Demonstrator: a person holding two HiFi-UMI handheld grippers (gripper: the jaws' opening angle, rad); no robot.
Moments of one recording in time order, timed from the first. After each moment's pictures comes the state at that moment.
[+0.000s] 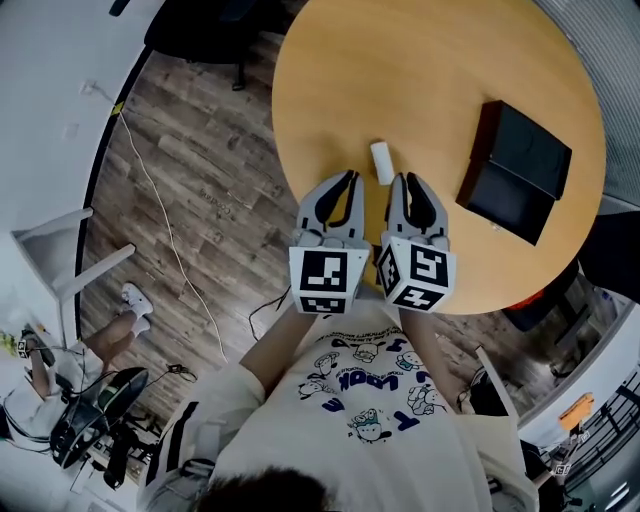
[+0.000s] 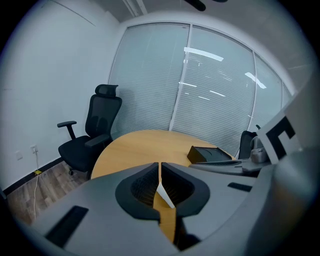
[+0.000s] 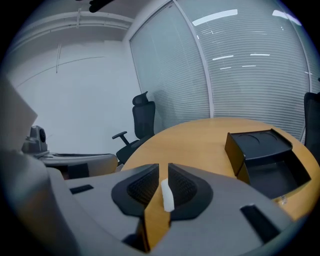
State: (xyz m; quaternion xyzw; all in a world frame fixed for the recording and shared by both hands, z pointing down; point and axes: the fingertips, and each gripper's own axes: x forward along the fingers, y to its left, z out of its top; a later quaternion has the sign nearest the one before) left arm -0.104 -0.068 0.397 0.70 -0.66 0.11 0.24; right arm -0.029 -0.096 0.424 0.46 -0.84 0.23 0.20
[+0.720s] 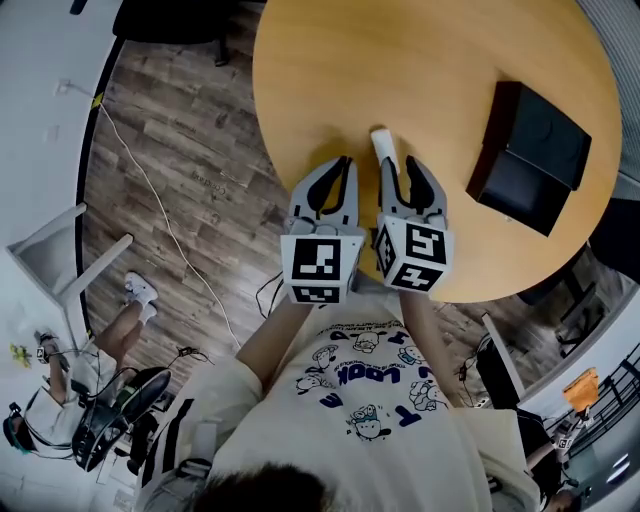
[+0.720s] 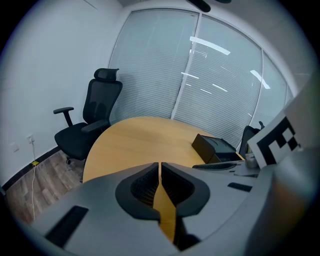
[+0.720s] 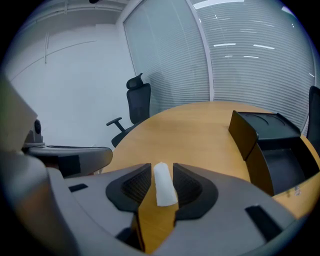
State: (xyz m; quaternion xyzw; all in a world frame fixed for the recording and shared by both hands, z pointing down) left arm -0.123 -0.081 0.455 0.70 -0.64 0.13 0.30; right arm -0.044 -0.106 0.494 0.45 -0.81 0.27 0.27
